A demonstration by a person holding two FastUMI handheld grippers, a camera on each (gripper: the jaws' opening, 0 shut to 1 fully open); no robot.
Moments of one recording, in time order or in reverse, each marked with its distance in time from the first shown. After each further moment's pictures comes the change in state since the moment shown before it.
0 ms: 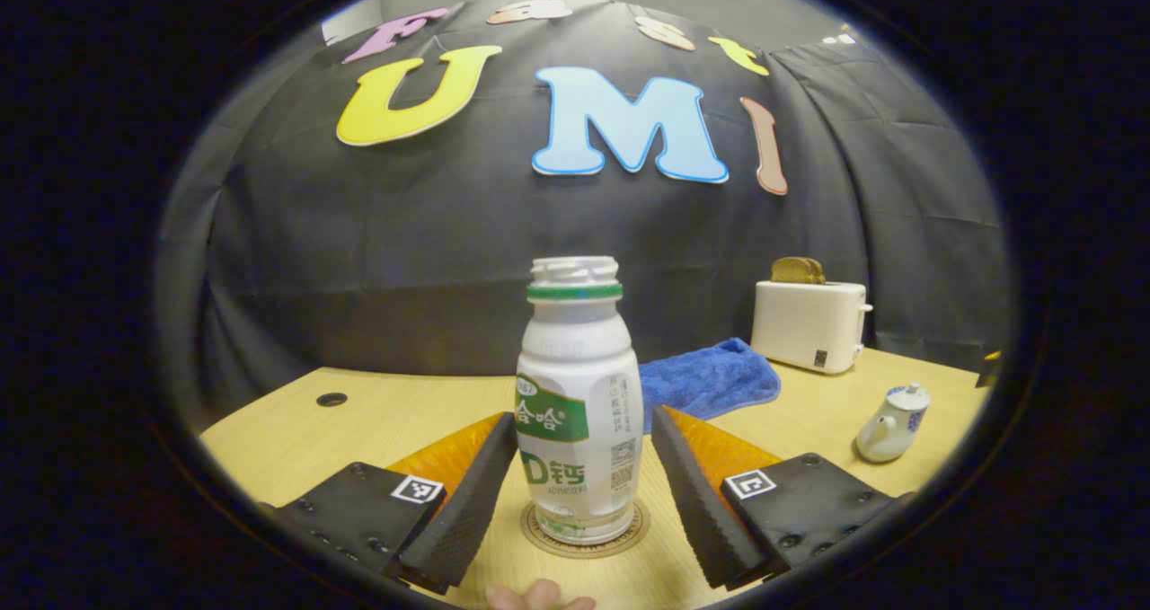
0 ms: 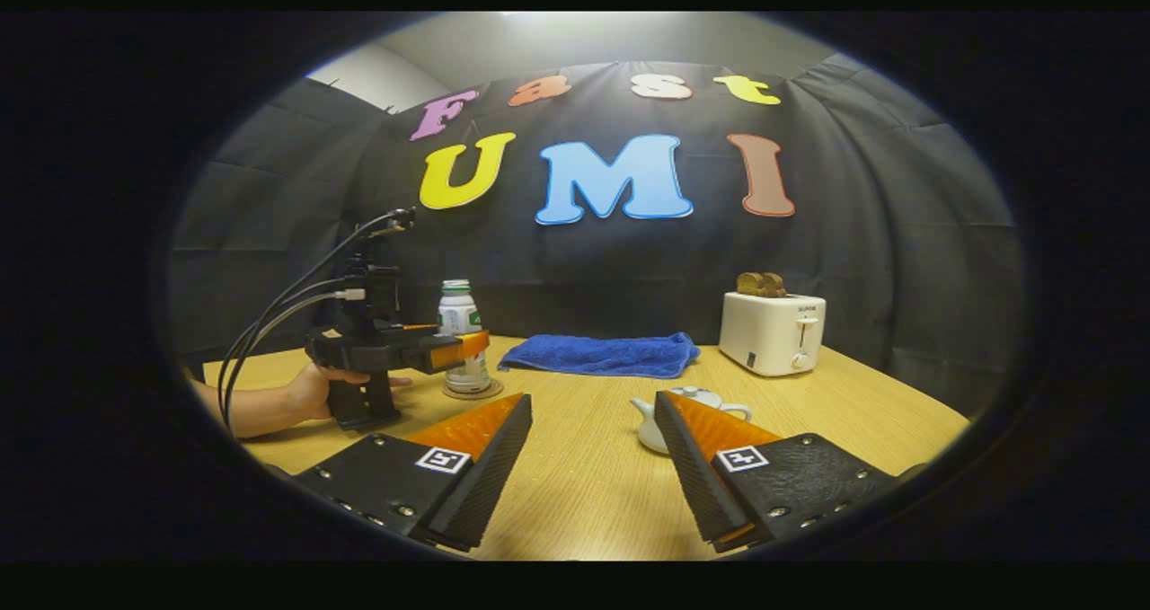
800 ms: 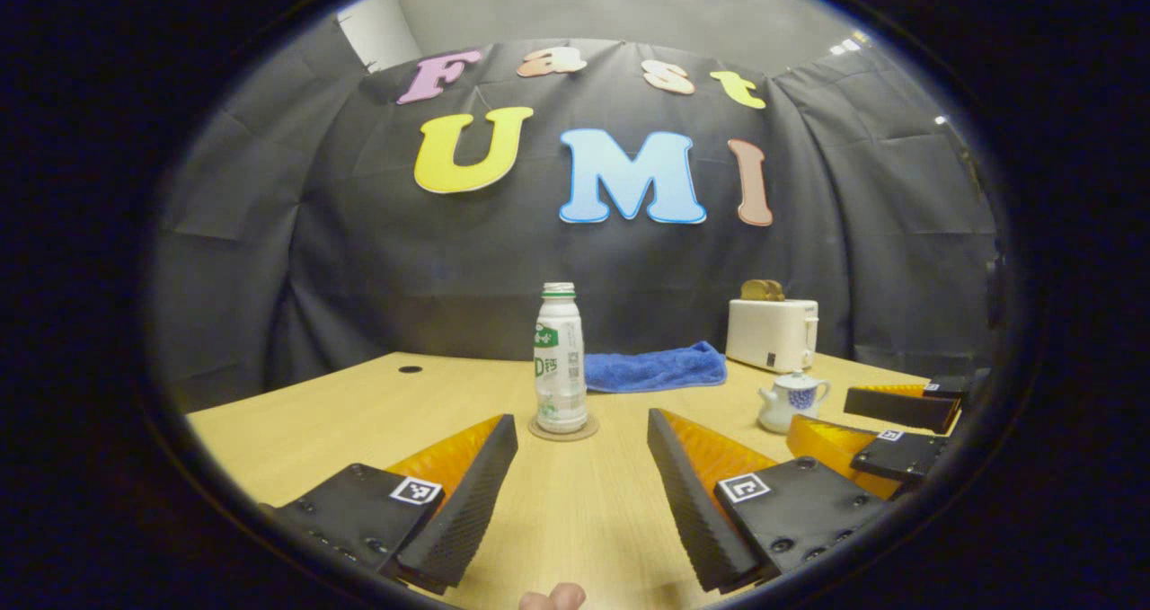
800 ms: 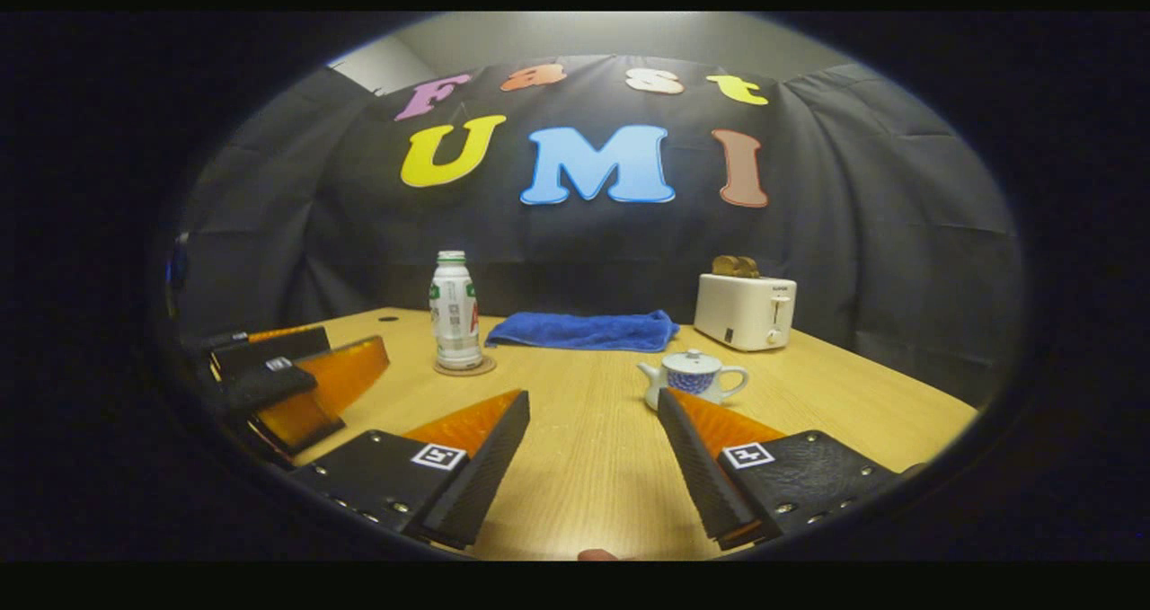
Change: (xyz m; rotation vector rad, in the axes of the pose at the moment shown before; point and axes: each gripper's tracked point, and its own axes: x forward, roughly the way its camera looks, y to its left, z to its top) left arm -0.211 -0.063 -0.016 -0.002 -0.037 0.141; right arm -0.022 0.032 -0.022 -0.004 0.008 -0.157
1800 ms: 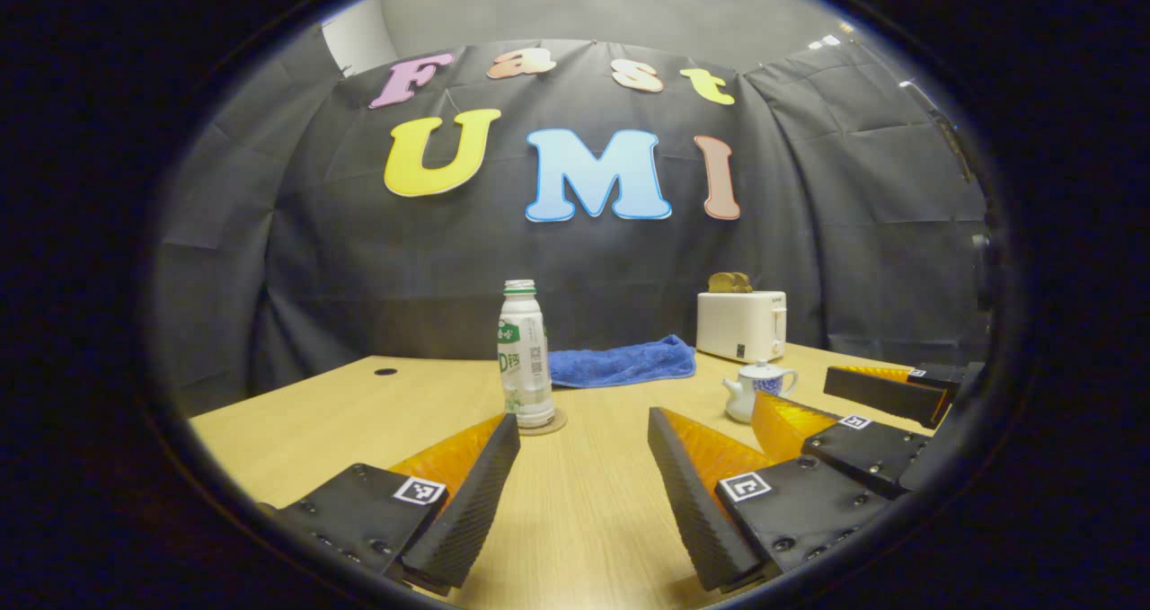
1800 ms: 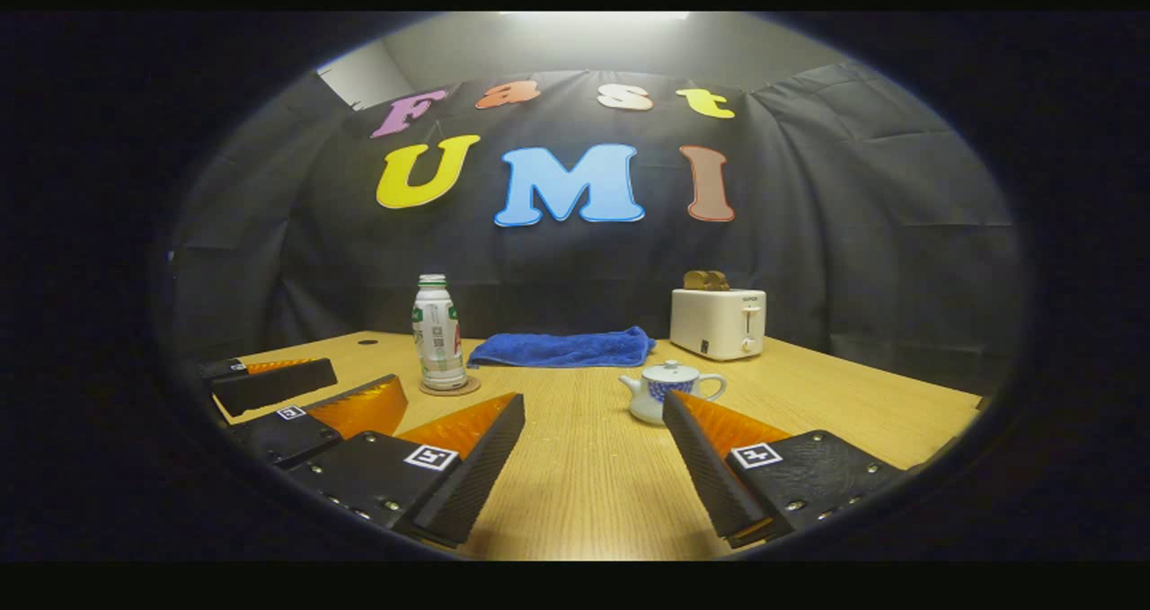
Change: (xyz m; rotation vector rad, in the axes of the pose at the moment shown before) left arm -0.003 -0.023 -0.002 0.023 -0.012 -0.080; right arm -0.005 -0.007 0.002 0.024 -0.035 -0.085
